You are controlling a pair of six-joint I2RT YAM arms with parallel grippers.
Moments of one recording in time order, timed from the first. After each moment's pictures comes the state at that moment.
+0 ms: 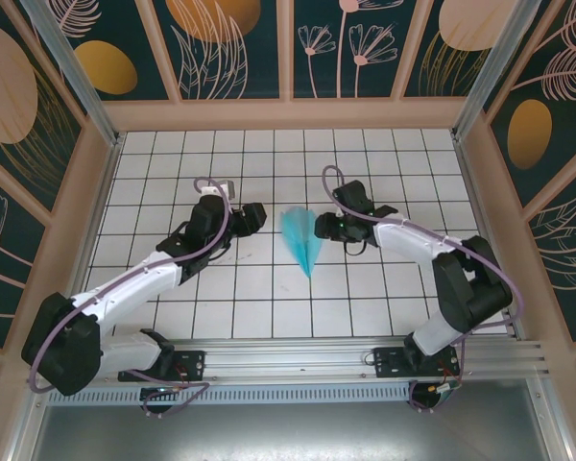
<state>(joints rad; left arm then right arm) -0.60 1.23 0.73 0.02 -0.07 -0.71 0.56 1.56 0.97 -0.37 -0.10 0.52</state>
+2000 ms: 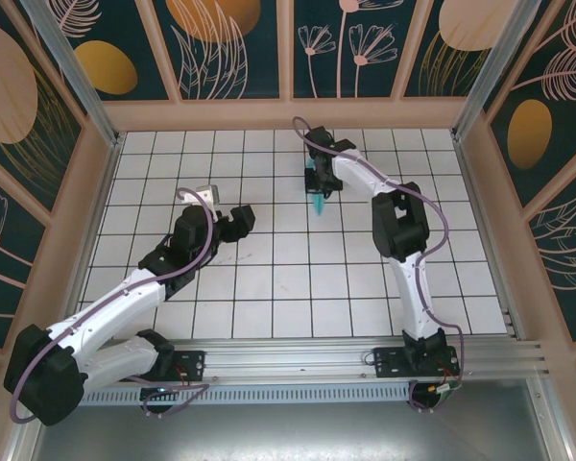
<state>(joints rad) -0.60 1.06 0.66 -0.02 -0.17 -0.65 0.47 2.33 1.99 -0.90 0.05 0.36</state>
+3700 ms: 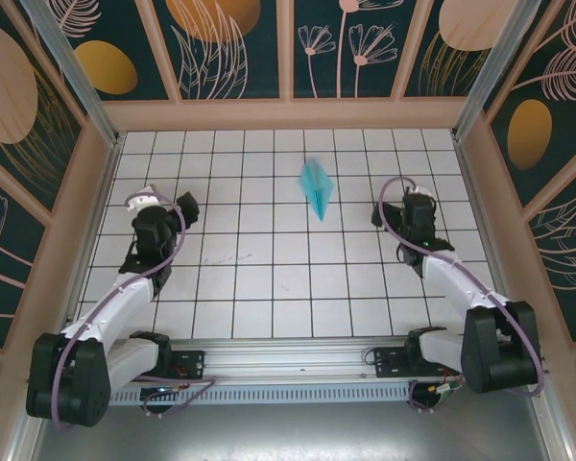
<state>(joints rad) -0.17 1.07 0.43 0.29 -0.33 -0.46 0.15 1.19 0.53 0.05 0.19 0.32</state>
